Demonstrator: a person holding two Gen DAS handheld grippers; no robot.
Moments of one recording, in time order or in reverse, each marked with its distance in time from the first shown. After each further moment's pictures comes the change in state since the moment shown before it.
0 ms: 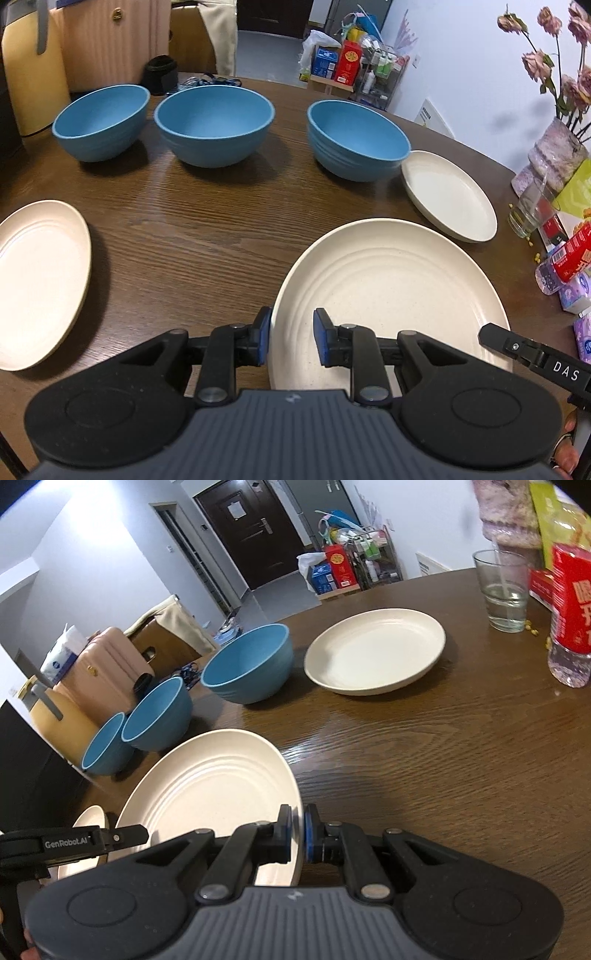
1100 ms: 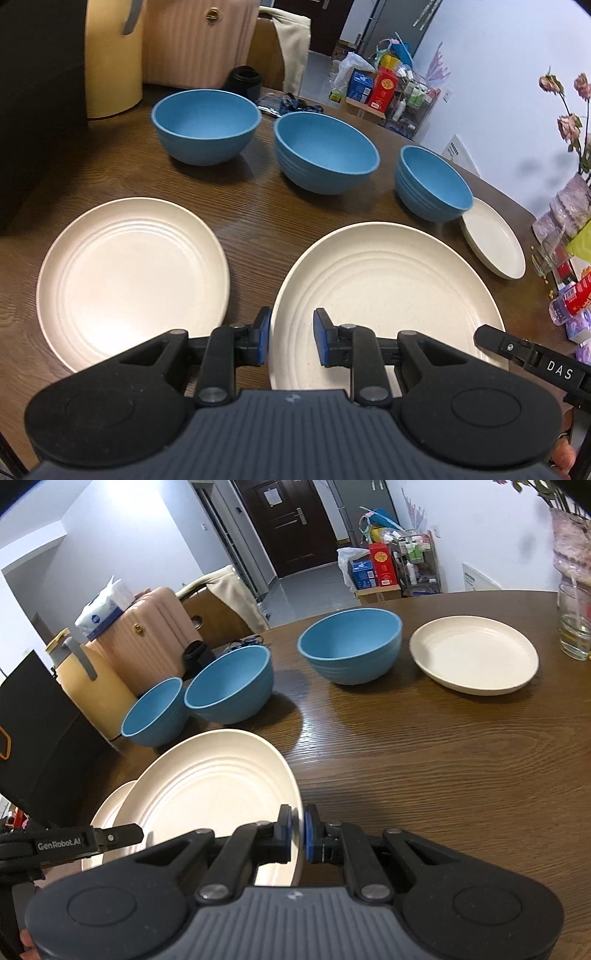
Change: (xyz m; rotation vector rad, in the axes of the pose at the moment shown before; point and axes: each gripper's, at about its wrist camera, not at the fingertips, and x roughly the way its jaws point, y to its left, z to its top) left arm -0.047 0.124 0.004 -0.106 -0.049 0.006; right arm 0.013 0.125 -0.022 -0.110 0.031 0.011
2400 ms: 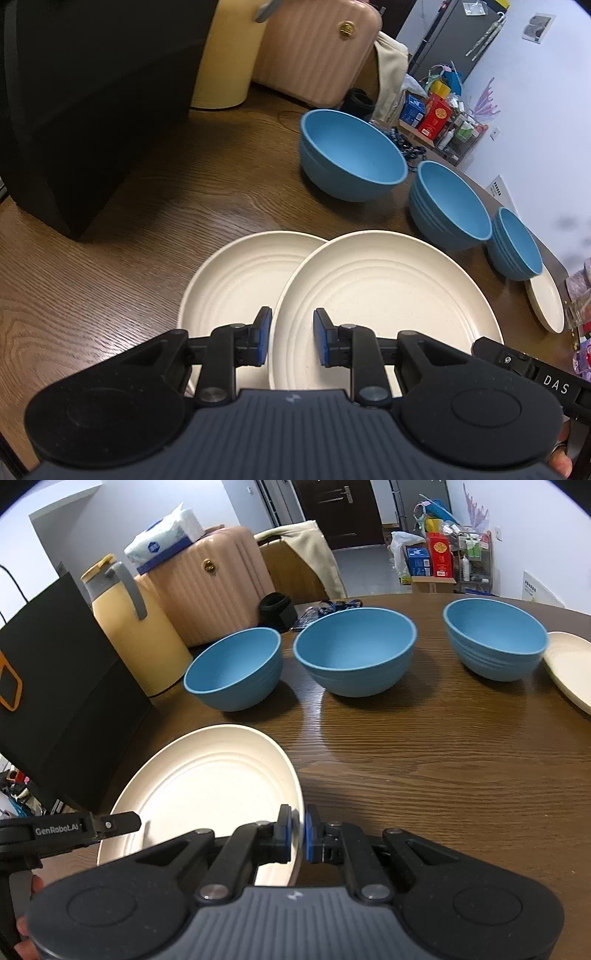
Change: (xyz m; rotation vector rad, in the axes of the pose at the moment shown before) left arm -0.002 0.161 0.039 -0.150 -0.006 0.038; right arm 0.082 0.154 -0.002 -0.130 0.093 0.021
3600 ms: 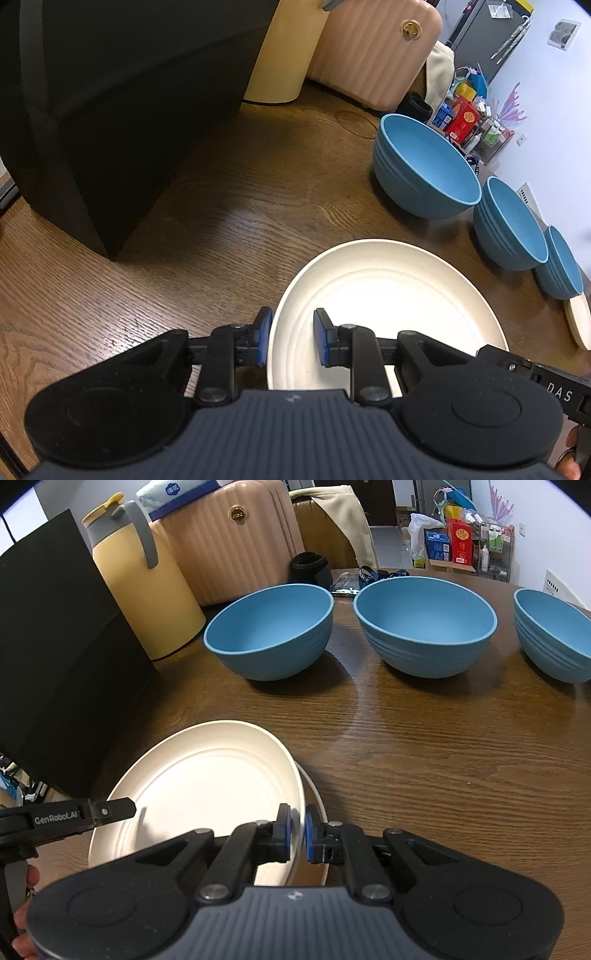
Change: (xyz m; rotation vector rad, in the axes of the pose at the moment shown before) left arm 0.038 0.061 0.025 -0.026 0.007 0.055; right arm 0.069 0.054 0.007 -0.056 0.089 -0.029
